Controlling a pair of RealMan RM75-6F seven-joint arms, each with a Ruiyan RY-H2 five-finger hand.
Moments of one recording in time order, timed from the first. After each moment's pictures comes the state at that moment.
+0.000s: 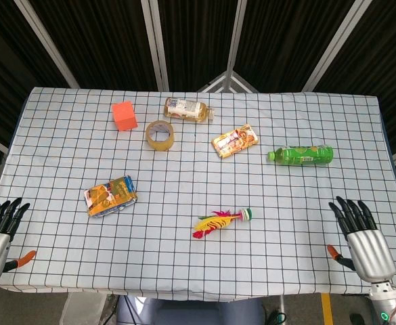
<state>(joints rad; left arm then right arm) -0.02 -1.15 0.03 -1.59 1.63 1.56 0.11 0.09 -1.13 0.02 -1.66 -1.67 1.50 -0.06</state>
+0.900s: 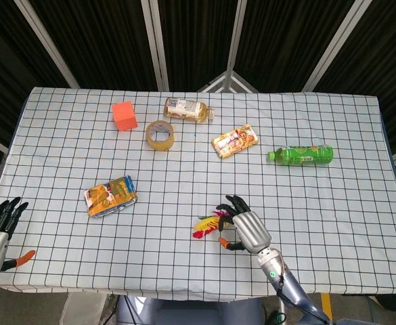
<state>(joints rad) -0.03 -1.13 0.03 -1.61 1.61 1.54 0.07 0.43 -1.66 0.13 -1.61 -1.44 1.08 -0.12</state>
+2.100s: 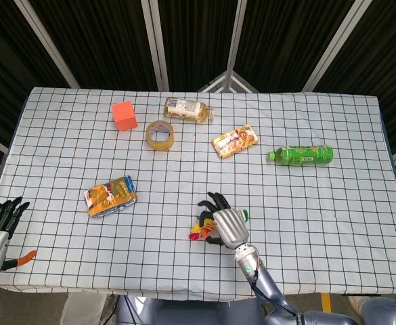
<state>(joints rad) -0.04 -1.12 0.03 -1.63 1.60 1.52 0.03 0.50 -1.86 0.16 -1.47 -1.39 1.12 -0.12</state>
